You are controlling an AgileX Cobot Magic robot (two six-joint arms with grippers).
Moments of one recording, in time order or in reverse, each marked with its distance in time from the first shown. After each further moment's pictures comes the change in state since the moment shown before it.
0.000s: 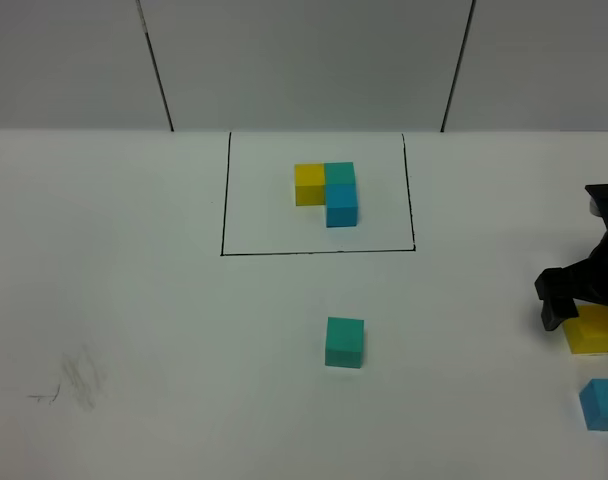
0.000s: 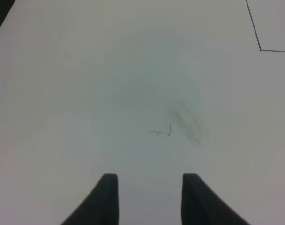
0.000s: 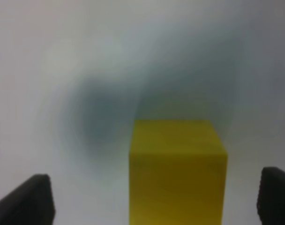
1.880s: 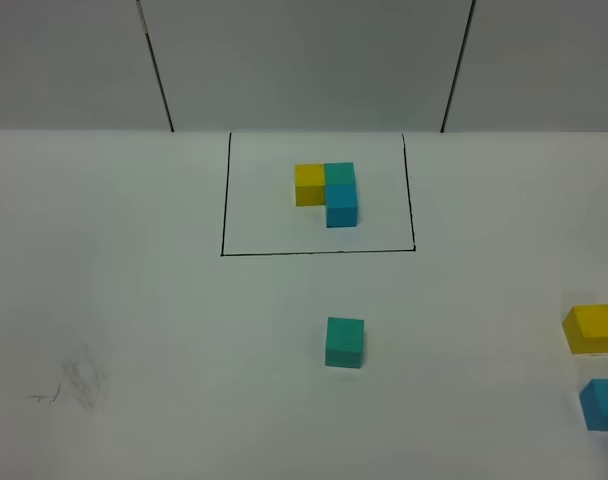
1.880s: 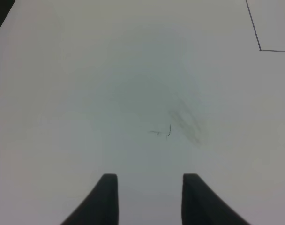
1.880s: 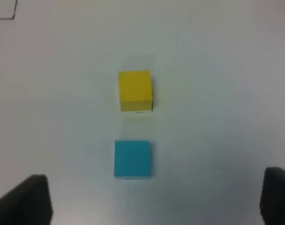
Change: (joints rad) left arm 0.000 0.000 0.000 0.000 0.000 0.000; right arm 0.009 -1.167 0.400 -0.094 0.152 0.112
